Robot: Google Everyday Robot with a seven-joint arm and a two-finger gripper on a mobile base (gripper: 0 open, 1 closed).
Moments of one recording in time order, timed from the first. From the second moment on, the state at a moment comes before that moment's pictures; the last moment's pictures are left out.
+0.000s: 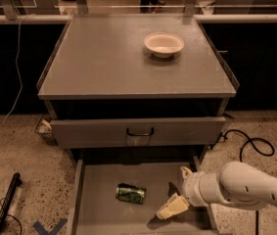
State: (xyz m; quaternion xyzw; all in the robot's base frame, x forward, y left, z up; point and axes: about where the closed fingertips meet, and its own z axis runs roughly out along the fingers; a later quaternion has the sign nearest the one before) arm 0.443 -0.115 0.524 -0.44 0.82 0.21 0.29
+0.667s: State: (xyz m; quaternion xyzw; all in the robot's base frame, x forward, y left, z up) arm 0.447 -0.101 0.514 -0.46 0.81 0.22 0.30
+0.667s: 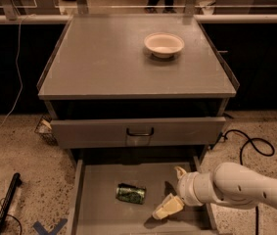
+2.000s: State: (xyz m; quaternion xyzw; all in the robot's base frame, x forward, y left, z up) arm 0.515 -0.043 0.442 -0.47 0.77 0.25 0.34
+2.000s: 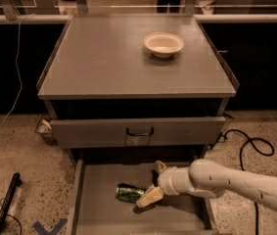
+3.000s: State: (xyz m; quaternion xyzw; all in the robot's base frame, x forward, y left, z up) arm 0.530 -0.027 0.375 -0.47 0.80 0.25 0.29
